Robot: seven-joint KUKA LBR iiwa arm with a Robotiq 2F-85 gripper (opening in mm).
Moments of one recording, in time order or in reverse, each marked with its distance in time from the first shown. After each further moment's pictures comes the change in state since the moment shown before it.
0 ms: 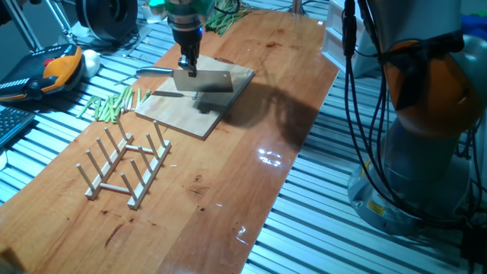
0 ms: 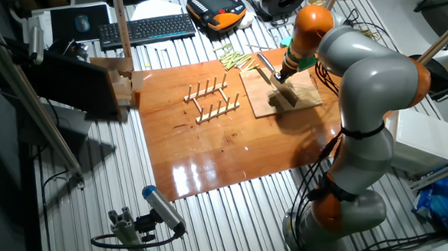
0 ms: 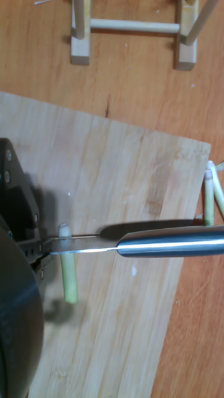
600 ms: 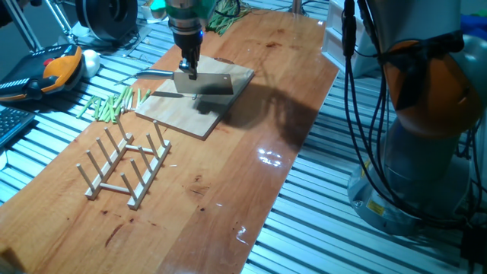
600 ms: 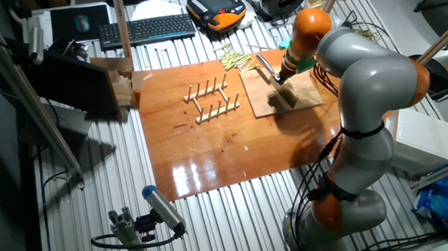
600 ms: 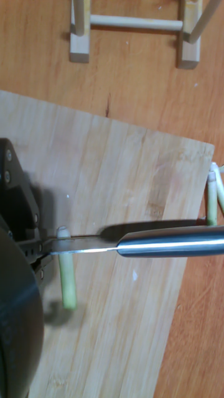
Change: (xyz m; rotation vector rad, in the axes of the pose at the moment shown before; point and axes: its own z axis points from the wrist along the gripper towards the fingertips) arm 0.000 0.001 0.011 0.001 -0.008 -0.005
